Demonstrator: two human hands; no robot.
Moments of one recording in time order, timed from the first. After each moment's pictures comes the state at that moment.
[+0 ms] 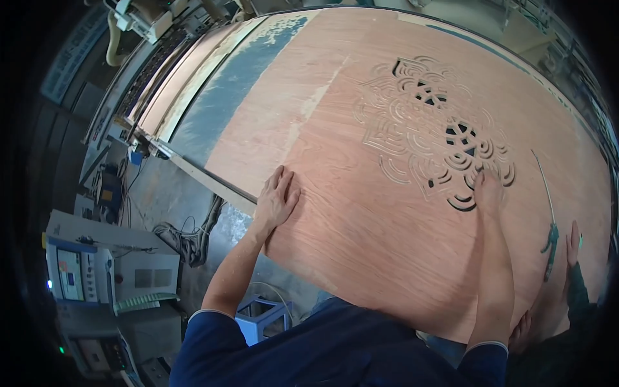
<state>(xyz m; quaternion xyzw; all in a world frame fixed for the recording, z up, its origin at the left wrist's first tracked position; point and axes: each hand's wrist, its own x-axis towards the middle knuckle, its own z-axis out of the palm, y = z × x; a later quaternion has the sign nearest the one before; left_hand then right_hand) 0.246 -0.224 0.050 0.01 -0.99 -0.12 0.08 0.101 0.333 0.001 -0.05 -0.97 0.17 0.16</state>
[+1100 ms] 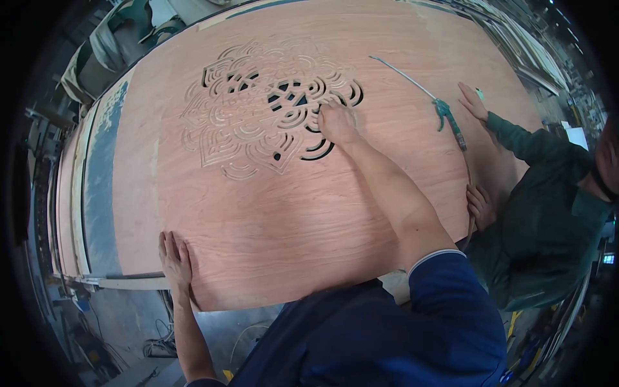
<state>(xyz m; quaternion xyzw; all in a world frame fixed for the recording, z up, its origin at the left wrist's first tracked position) 0.241 -0.216 0.045 -0.03 -0.99 -0.12 0.07 0.101 0.342 -0.005 0.00 -0.95 0.18 0.26</state>
